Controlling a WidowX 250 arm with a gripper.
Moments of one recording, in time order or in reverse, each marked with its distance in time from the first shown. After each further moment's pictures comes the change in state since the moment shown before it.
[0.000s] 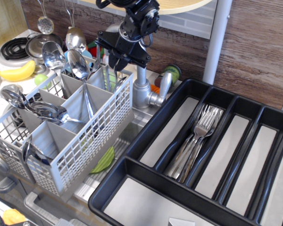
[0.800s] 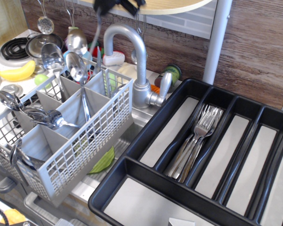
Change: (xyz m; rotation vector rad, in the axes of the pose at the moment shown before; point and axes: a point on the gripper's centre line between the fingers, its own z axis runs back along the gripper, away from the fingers) arm 0.016 0.067 0.127 0.126 0.089 -0.216
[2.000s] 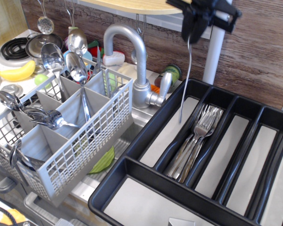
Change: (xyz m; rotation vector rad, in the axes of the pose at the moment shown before) arm 0.012 -0.146 0.039 -0.366 0.040 -0.013
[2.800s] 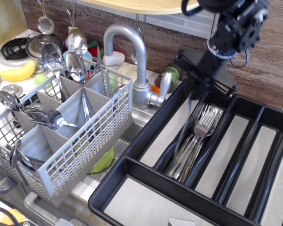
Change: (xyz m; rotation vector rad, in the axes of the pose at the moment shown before) arm -0.020 -0.043 -0.073 0.049 -0.084 -0.107
